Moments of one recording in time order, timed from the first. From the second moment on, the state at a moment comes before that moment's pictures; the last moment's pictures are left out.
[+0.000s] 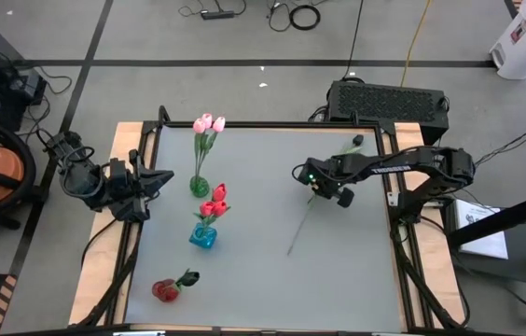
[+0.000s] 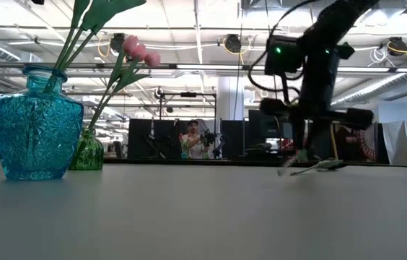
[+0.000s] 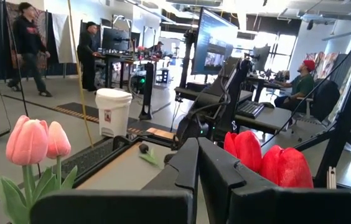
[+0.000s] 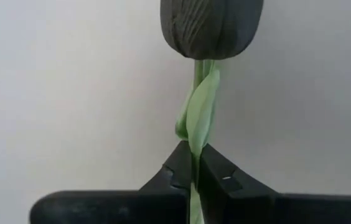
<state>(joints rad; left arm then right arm) -0.77 0.43 0.63 -0.04 -1.05 -0.02 -0.23 1.54 0.88 -0.64 0.02 1.83</state>
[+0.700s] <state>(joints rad) -0.77 0.43 0.63 0.06 -1.05 -0.02 -0.24 1.54 1.41 -0.75 0.32 1.33</state>
